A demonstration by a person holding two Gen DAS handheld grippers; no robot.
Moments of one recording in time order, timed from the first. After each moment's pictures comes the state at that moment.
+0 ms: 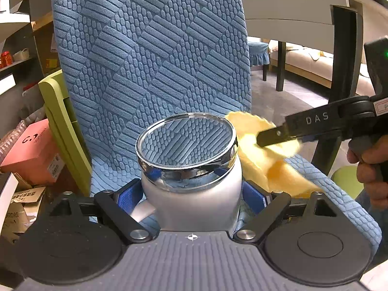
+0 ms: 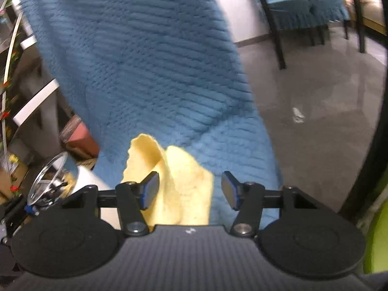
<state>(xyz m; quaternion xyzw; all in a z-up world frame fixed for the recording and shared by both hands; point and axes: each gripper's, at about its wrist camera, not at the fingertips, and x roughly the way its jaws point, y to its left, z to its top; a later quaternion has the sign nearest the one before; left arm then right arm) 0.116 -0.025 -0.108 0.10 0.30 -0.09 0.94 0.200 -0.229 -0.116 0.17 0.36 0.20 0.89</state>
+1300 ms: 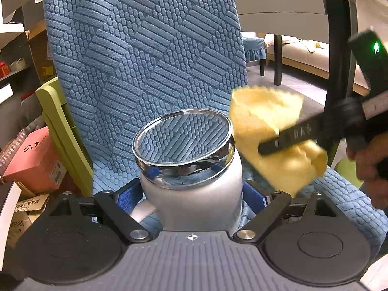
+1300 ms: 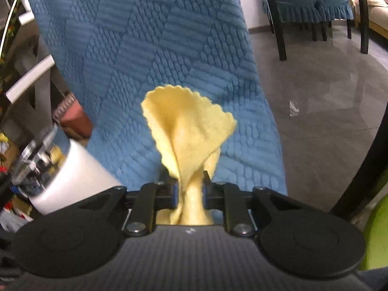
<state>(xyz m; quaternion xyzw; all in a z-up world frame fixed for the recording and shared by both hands) 0.115 -0.029 -0.114 0.13 0.30 -0.10 0.94 0.199 -0.215 -0.125 0.13 0.39 0.19 0.89</state>
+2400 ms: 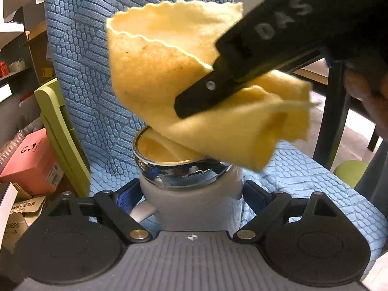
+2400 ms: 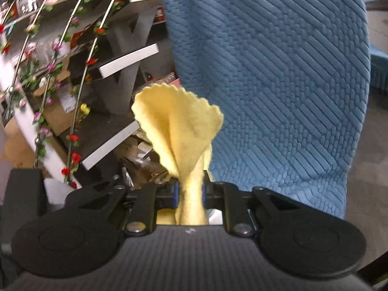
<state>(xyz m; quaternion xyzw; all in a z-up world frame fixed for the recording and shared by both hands) 0.119 -0.027 -0.116 0.12 0.29 -0.10 0.95 0.189 -0.147 -0.038 0.04 0.33 0.38 0.86</state>
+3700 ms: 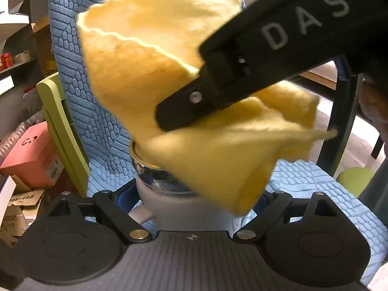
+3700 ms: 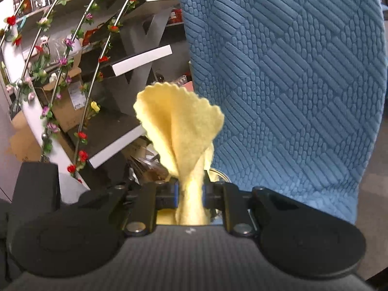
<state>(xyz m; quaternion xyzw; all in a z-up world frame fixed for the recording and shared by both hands) 0.148 -0.017 -0.109 0.10 0.29 -0.09 0.95 0.181 -0.134 -0.038 0.01 0.31 0.40 0.86</state>
